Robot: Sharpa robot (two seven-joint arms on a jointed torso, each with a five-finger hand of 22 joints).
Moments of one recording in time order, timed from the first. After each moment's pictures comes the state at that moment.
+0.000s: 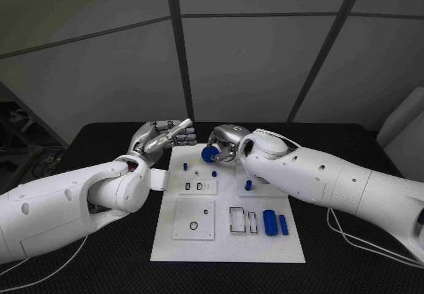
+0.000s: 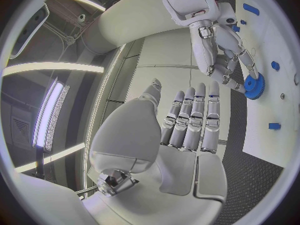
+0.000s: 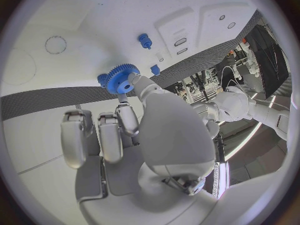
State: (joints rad) left arm 1.17 -0.93 0.02 1.67 0.00 -0.46 0.50; left_hand 1.34 -0.02 0.06 0.10 0.07 0.95 0.22 0.10 0.07 1.05 0.17 0.09 0.07 1.06 0.13 0.14 0.16 0.18 0.88 0.23 0.37 0.15; right arm 1.23 -0.33 0.03 1.09 -1.59 -0.22 -0.16; right_hand 1.42 -0.09 0.28 0.06 0.33 0.93 0.16 0.21 0.10 1.33 0.07 1.32 1.26 1.47 0.01 1.54 1.31 0.04 1.47 0.12 1.53 1.31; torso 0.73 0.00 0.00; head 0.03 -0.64
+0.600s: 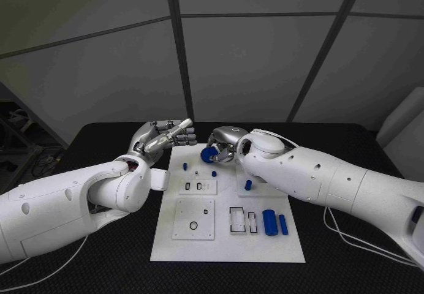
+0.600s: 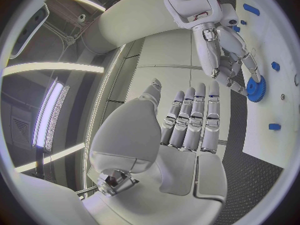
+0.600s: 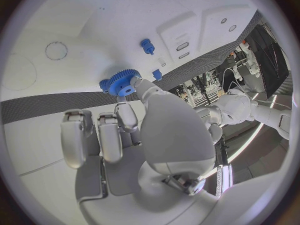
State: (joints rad) left arm 1.17 -0.93 0.02 1.67 0.00 -0.46 0.50; left_hand 1.34 -0.02 0.06 0.10 0.07 0.95 0.22 0.10 0.07 1.05 0.17 0.09 0.07 1.06 0.13 0.14 0.16 0.18 0.88 0.23 0.37 0.15; right arm 1.23 -0.30 0.03 1.05 -1.59 -0.17 -0.16; right_hand 1.38 -0.11 0.29 0.06 0.29 0.87 0.18 0.15 0.07 1.30 0.09 1.29 1.22 1.47 0.01 1.54 1.31 0.04 1.47 0.12 1.53 1.31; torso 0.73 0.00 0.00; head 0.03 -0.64
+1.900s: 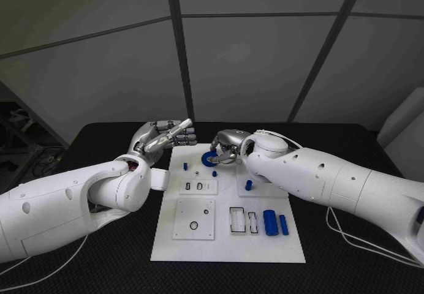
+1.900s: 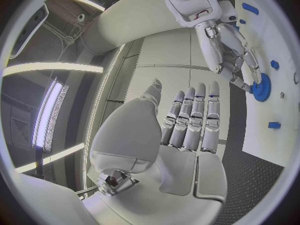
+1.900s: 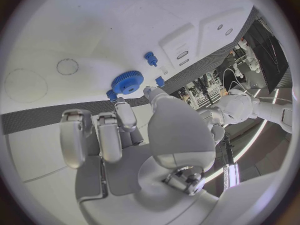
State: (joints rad) left arm 1.17 -0.93 0.02 1.66 0.00 -0.46 0.49; left_hand 1.35 -0.02 0.06 0.10 0.07 0.95 0.22 0.09 0.07 1.05 0.17 0.09 0.07 1.06 0.13 0.14 0.16 0.18 0.88 0.23 0.37 0.15; right arm 1.23 -0.32 0.03 1.05 -1.55 -0.12 -0.16; right_hand 1.16 -0.07 0.16 0.25 0.50 0.79 0.19 0.09 0.07 1.29 0.11 1.30 1.24 1.46 0.03 1.55 1.31 0.04 1.47 0.14 1.53 1.31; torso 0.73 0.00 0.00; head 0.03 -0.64
